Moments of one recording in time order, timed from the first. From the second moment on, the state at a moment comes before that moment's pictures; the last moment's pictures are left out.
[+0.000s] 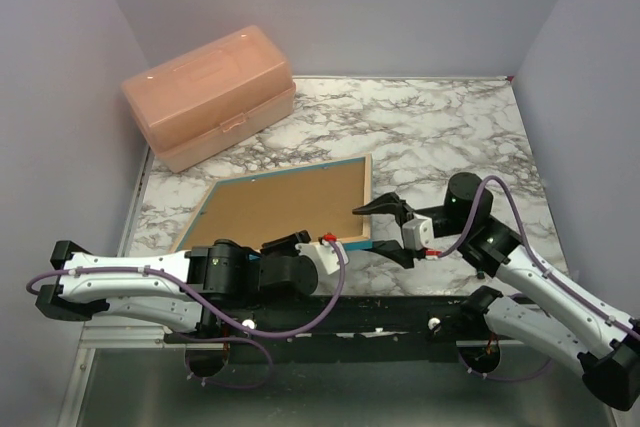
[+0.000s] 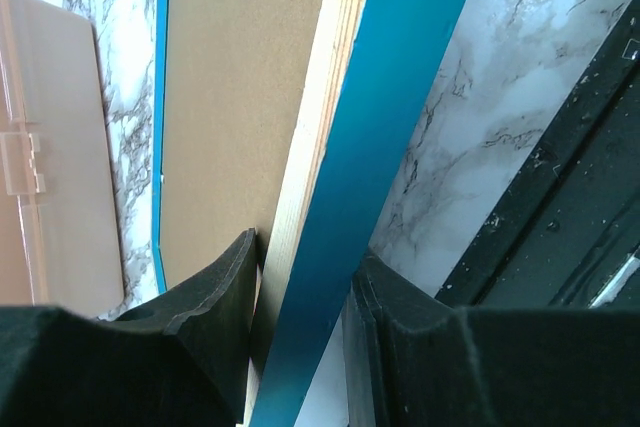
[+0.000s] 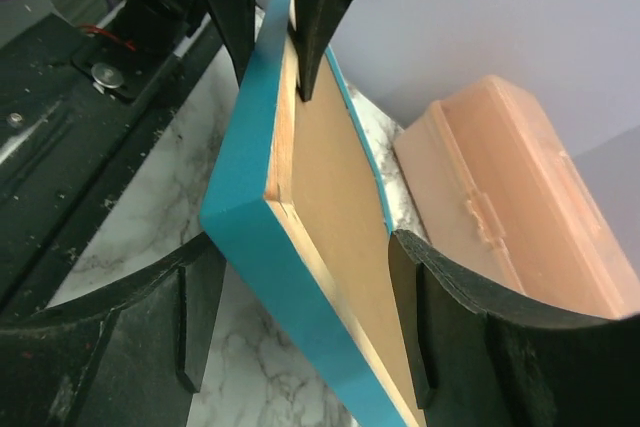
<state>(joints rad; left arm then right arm) -1.58 0.96 1.02 -0.98 -0.68 -0.05 0.66 0.81 0.63 0.03 -1.04 -0.86</state>
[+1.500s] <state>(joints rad) -1.57 0.90 1.32 -0.72 -0.53 -0.28 0.69 0.88 0.70 0.12 -0.72 -0.07</state>
